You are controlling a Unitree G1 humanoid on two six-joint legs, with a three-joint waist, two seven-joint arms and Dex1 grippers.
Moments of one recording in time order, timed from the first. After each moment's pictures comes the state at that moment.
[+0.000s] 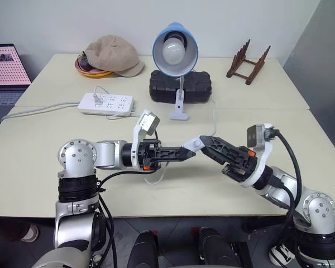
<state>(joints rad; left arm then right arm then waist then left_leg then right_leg) -0.65 0.37 0.23 -0.03 -1.24 1.61 -0.73 -0.17 -0.40 -0.07 -0.46 1.84 0.87 0.06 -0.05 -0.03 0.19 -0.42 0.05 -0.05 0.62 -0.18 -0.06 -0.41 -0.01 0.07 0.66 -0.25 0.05</state>
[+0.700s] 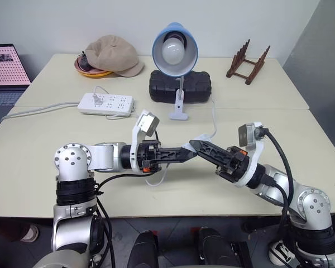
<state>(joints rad) -0.62 0.39 0.23 -0.03 -1.46 1.59 -0.54 -0.22 -0.43 -0.02 -0.46 1.82 0.86 0.06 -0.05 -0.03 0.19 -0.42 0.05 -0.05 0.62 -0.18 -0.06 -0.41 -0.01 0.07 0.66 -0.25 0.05</state>
